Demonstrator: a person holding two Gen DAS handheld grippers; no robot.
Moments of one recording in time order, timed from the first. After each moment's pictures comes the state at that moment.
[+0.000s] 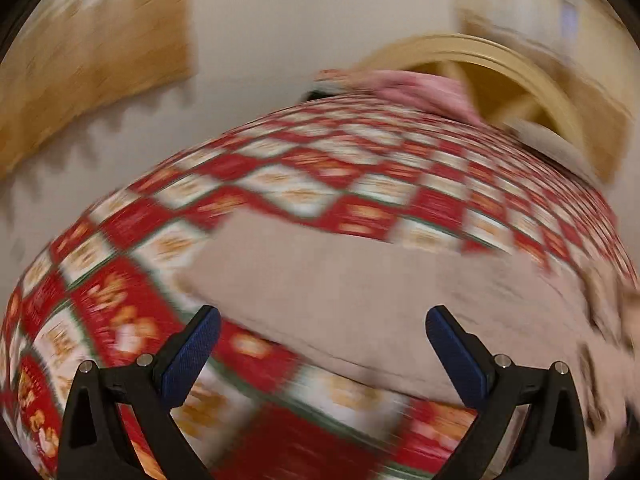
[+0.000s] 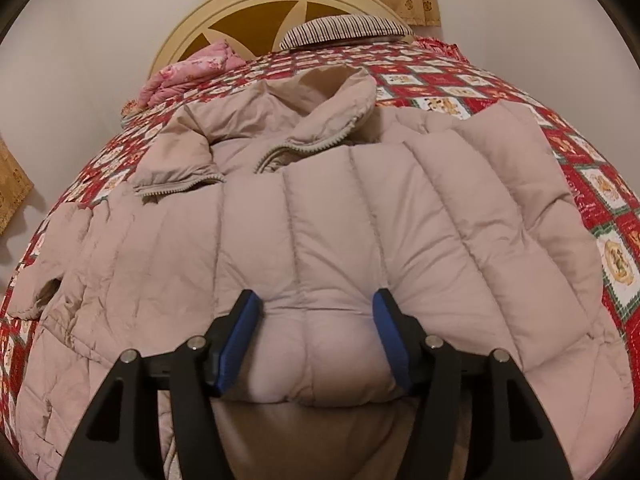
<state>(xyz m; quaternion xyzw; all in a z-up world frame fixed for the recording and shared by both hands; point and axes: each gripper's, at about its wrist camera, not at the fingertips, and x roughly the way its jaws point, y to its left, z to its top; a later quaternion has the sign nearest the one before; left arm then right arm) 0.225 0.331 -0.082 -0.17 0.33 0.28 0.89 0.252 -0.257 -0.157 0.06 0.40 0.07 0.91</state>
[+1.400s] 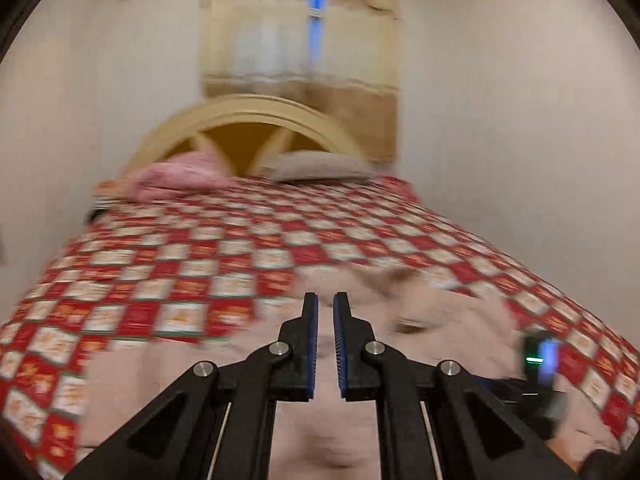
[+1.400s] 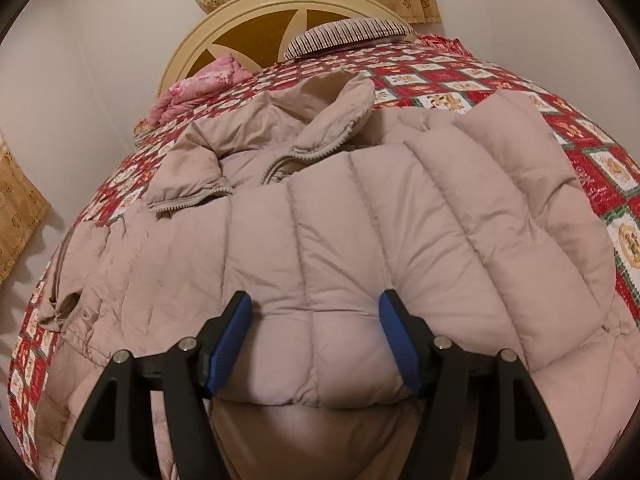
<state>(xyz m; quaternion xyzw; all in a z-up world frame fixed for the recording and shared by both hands) 0.265 0.025 0.022 0.00 0.21 -0.14 0.97 0.250 -0.264 -0.159 0.11 0.38 0.10 0.91</state>
